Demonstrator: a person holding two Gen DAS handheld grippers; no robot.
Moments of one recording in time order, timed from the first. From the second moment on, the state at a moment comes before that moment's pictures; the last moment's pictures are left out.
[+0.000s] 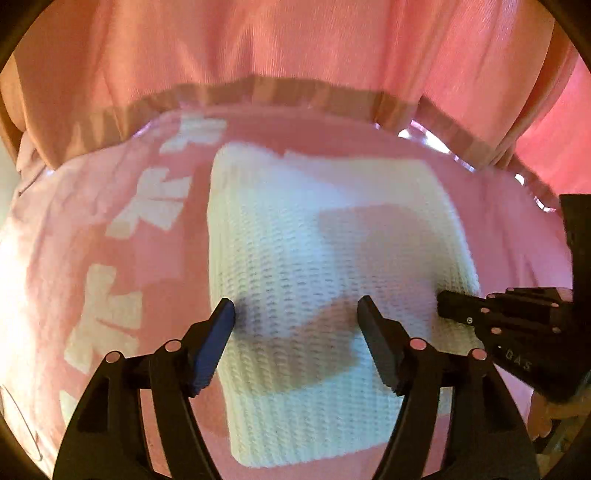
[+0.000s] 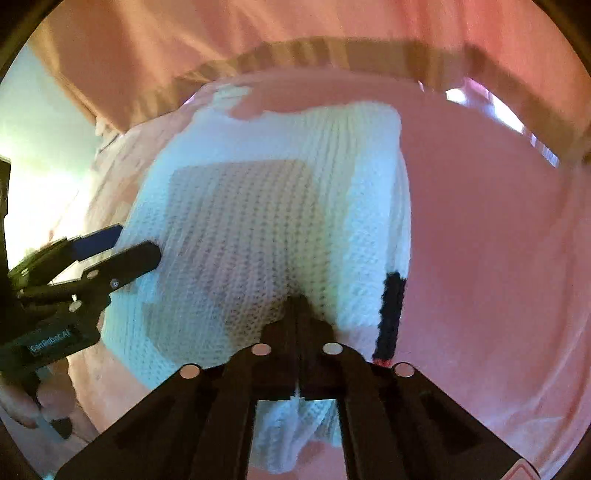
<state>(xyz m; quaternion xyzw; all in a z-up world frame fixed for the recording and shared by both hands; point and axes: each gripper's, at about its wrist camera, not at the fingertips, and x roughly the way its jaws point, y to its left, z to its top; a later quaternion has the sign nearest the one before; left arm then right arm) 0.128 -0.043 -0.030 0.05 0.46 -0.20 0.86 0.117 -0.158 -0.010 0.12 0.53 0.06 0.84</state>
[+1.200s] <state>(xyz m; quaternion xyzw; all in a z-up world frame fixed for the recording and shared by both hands) 0.017 -0.027 -0.009 0.09 0.30 -0.10 0.94 0.011 -0.156 0.037 0.06 0.41 -0.10 0.90</state>
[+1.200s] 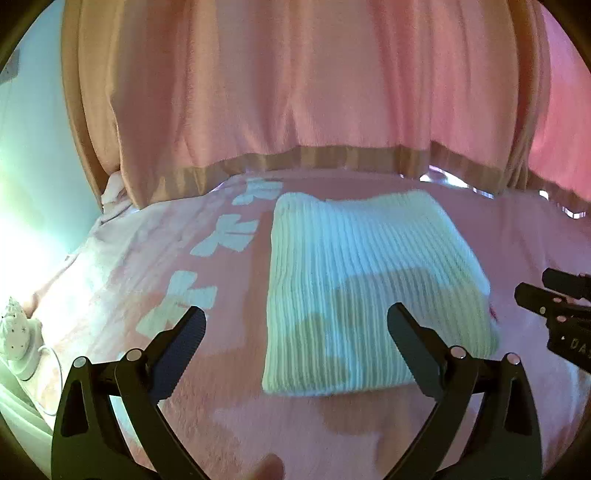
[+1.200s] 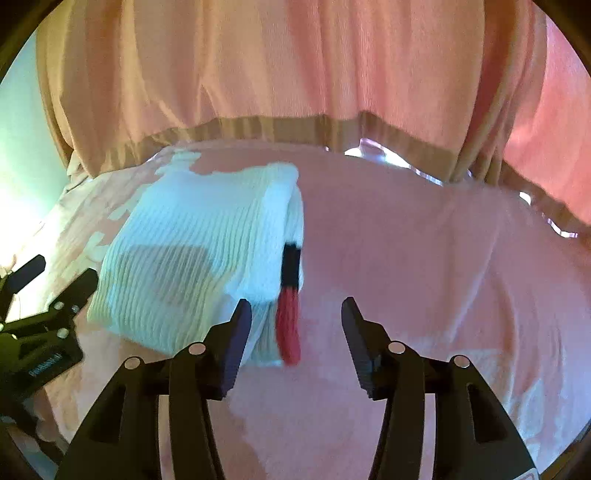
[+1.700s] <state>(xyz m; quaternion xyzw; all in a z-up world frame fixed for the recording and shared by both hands) 0.002 -0.021 -0.033 0.07 0.33 -0.08 0.94 0.000 -0.145 0.019 0.06 0.41 -0.11 0.90</state>
